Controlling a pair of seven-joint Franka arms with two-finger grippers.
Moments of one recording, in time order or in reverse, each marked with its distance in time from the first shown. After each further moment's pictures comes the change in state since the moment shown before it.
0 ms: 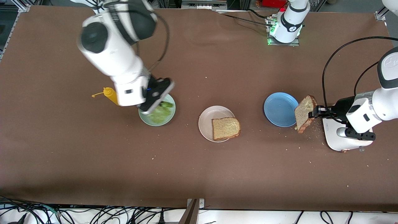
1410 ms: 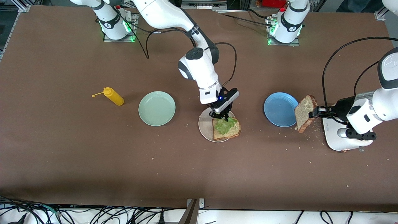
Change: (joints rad) left arm 0.000 0.001 0.003 0.000 0.000 -0.003 -0.030; right arm 0.232 0.471 0.024 0.005 -0.022 0.949 0.389
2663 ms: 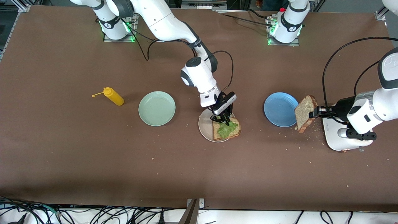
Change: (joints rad) left arm 0.000 0.000 0.002 0.000 0.000 0.000 -0.001; right arm -0.001 0.133 0.033 0.024 0.016 0.219 0.010
